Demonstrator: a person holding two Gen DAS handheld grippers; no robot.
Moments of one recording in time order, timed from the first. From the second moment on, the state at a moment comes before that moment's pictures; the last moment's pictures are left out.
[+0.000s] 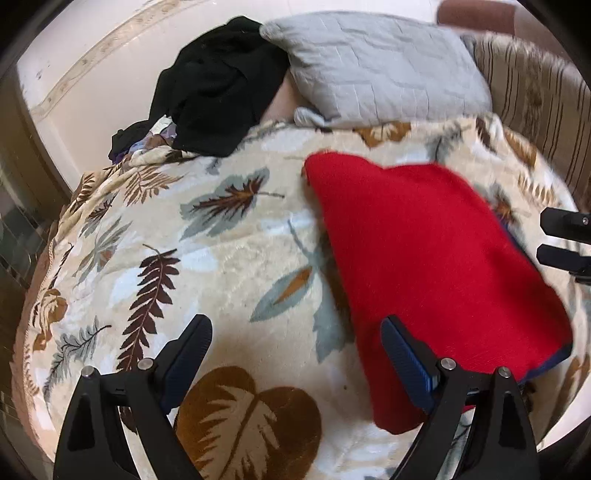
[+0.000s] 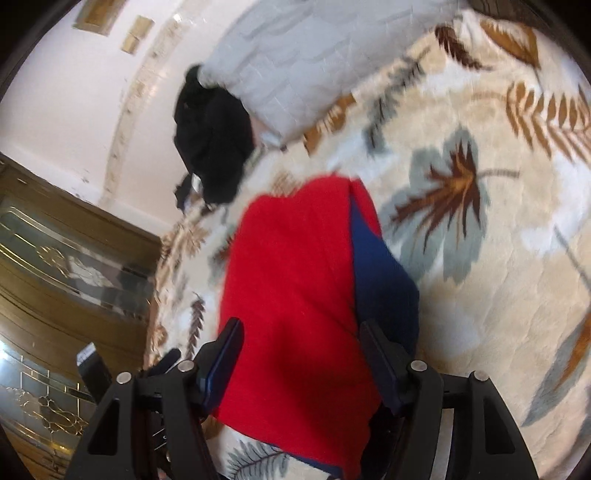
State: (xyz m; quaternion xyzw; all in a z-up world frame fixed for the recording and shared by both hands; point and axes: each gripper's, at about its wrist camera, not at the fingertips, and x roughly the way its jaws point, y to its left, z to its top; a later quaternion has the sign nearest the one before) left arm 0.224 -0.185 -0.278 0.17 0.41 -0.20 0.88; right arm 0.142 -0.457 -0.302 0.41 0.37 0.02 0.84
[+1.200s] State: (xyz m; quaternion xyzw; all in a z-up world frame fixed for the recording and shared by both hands) left arm 0.220 -0.179 -0.247 0.12 0.35 -0.21 0.90; right arm 0.139 -0.453 -0.282 0.37 0.35 0.05 0.86
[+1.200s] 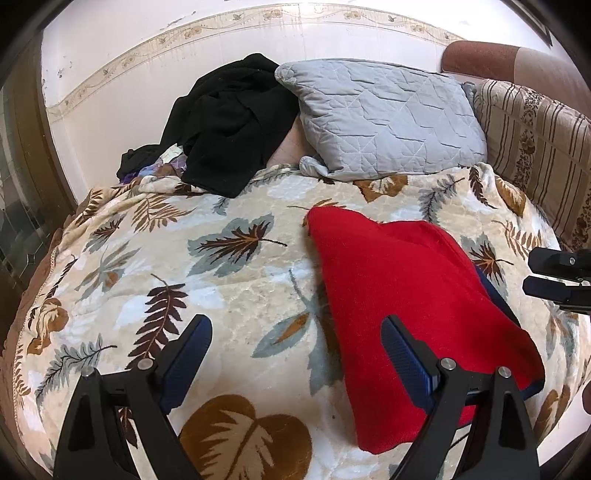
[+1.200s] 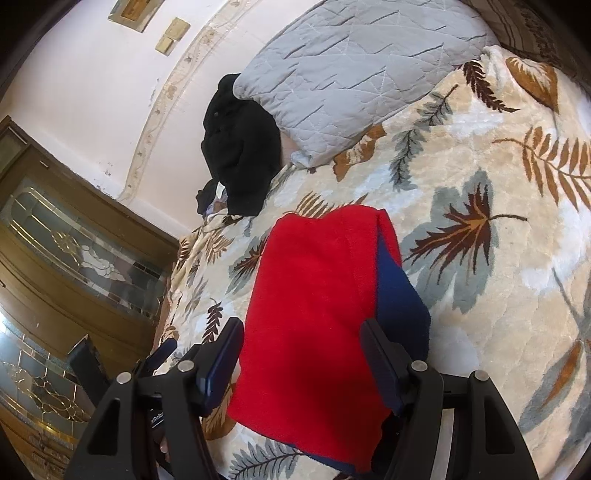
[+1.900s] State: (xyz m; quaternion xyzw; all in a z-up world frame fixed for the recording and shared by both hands) left arm 0.221 -0.184 -0.251 0.12 0.36 -0.22 0.90; right arm 0.138 -0.453 -0.280 0.37 0.34 0.05 0.86
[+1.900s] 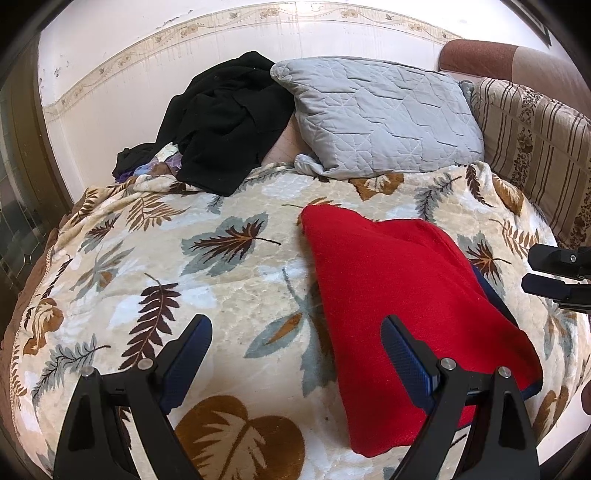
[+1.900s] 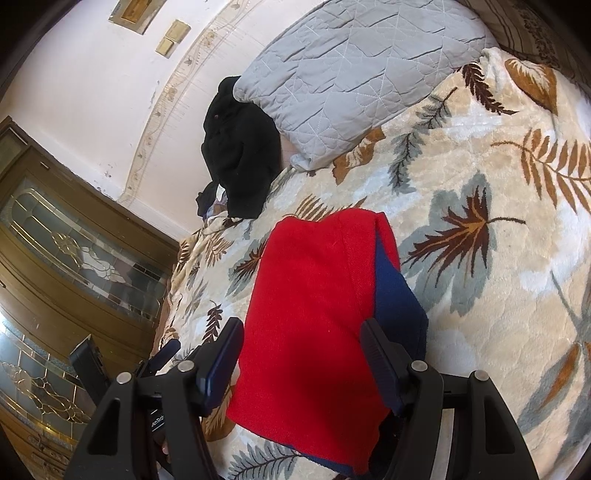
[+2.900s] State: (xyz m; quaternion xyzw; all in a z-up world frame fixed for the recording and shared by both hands) left arm 0.219 -0.196 -0.253 0.12 0.35 -0.23 0.90; right arm 0.136 -0.455 -0.280 0.36 0.34 0.05 0.87
